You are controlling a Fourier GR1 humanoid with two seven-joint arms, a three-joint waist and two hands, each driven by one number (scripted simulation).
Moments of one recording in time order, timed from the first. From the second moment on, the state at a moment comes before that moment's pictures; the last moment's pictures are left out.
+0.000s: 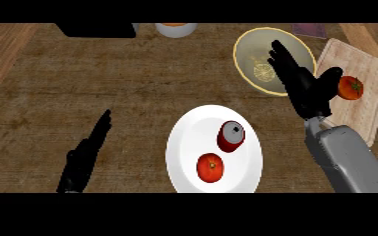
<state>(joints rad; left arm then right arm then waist) 0.08 0.33 -0.30 -1.47 0.08 0.21 0.02 -0.40 -0.37 0.24 -1.38 -0.32 -0.14 0.12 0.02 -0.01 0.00</state>
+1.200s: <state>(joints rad) -0.12 0.40 -0.04 -1.56 0.13 0.24 0.11 -0.02 -0.74 0.32 -2.04 0.19 -0.15 0.20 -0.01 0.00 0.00</state>
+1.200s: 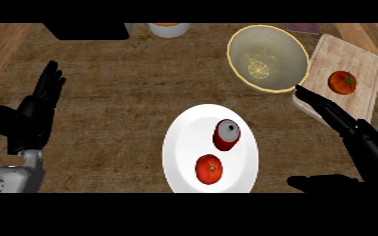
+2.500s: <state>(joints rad) -0.17 0.35 -0.01 -1.51 0.07 0.19 0.12 -0.68 -0.52 0.52 -1.65 0.10 0.55 0.75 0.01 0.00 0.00</state>
